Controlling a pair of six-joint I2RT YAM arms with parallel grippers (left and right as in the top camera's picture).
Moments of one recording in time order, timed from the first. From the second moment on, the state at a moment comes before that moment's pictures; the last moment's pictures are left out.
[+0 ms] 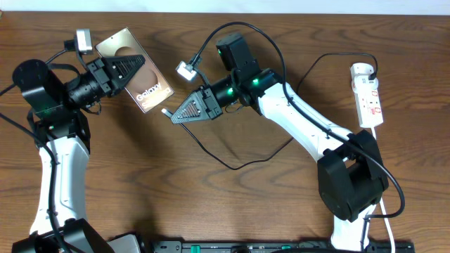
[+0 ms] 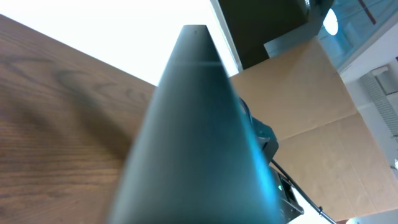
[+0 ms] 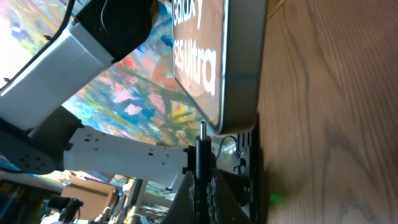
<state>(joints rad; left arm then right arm) 0.34 1.41 0.96 0.36 1.30 -1.01 0.60 2.01 1.61 -0.31 -1.44 0.31</state>
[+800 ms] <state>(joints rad) 0.34 1.41 0.96 0.39 1.16 -1.14 0.57 2.01 1.61 -0.04 -1.36 0.66</state>
